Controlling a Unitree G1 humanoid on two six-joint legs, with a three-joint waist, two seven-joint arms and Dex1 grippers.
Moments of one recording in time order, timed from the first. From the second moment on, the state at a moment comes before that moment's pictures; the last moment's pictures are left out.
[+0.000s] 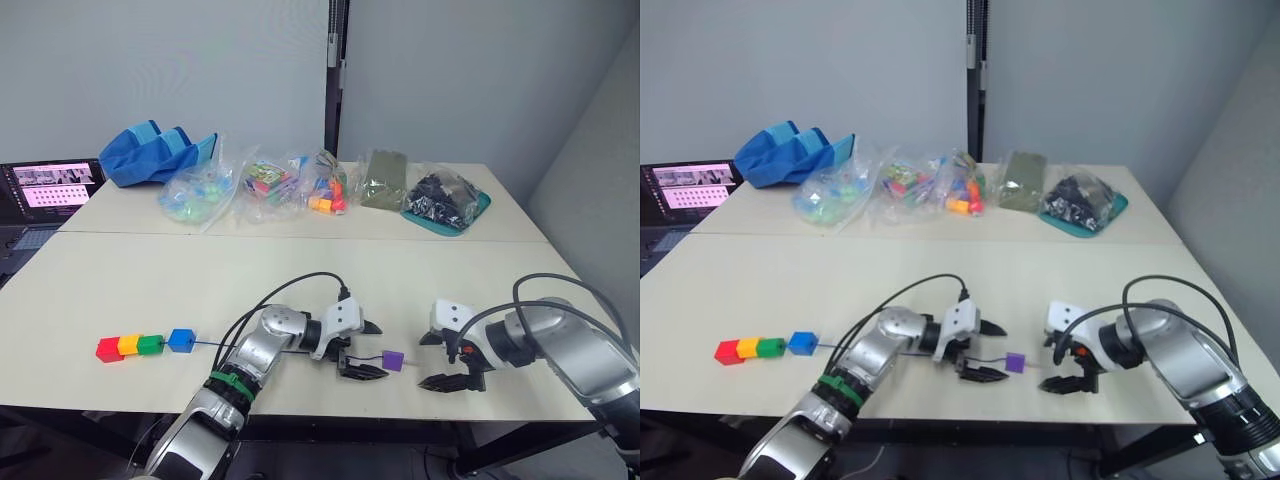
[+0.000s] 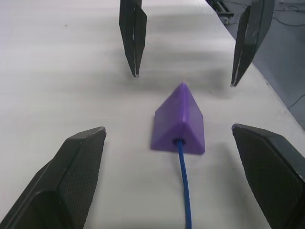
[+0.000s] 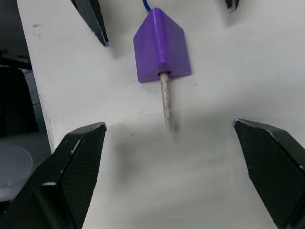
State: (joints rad) left arm -0.71 0.16 -0.38 0.51 -0.08 0.02 -1.19; right arm -0.41 -0.98 0.23 -0.23 0.19 0.69 1.24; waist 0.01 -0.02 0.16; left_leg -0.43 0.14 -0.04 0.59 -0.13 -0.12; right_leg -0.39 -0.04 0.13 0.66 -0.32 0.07
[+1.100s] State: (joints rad) left arm -0.77 0.14 -0.45 0.57 0.03 -0.07 -1.20; right arm -0.41 -0.96 0.27 -0.28 0.17 0.72 1.13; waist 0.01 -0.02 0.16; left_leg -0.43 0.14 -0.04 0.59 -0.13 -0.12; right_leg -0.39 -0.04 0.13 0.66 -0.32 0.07
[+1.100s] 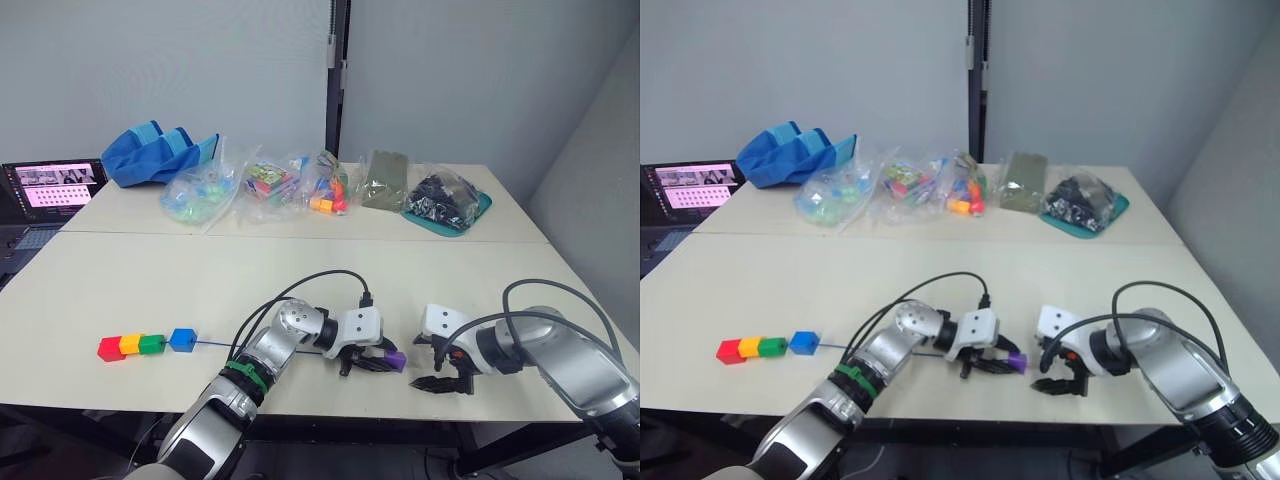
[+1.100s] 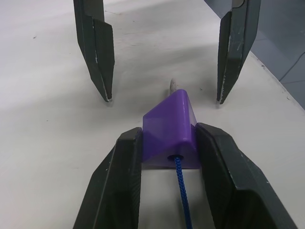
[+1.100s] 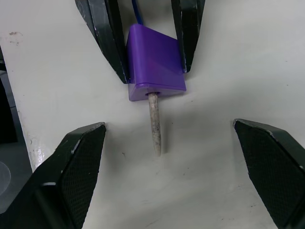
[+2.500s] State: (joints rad) left arm -0.77 0.18 -0.55 0.31 0.10 0.33 -1.16; right arm -0.41 -0.94 0.27 -0.27 0.16 0.68 1.11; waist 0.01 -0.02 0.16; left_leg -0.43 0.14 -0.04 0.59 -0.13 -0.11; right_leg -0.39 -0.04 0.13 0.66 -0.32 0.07
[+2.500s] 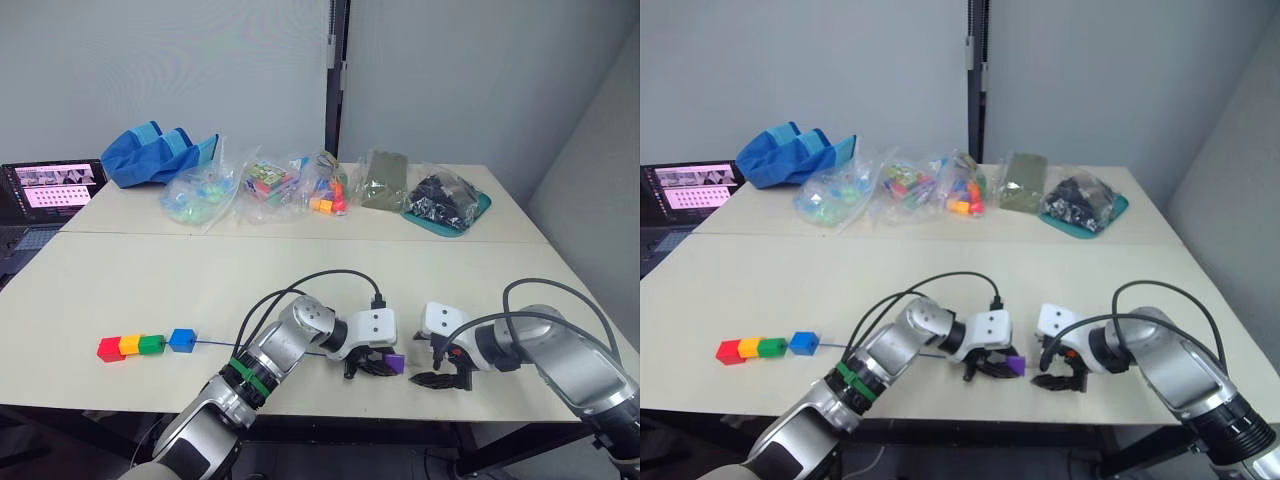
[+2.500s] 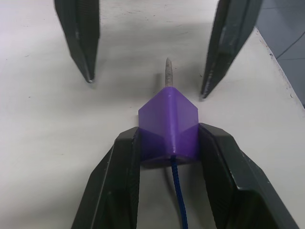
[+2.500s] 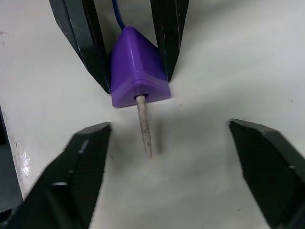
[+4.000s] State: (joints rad) left arm -0.50 1.02 -0.22 0.36 -0.04 -0.06 -1.37; right arm -0.55 -0.85 0.37 -0.11 0.10 0.57 1.24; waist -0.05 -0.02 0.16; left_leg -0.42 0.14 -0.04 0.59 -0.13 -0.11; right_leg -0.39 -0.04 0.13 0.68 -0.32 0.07
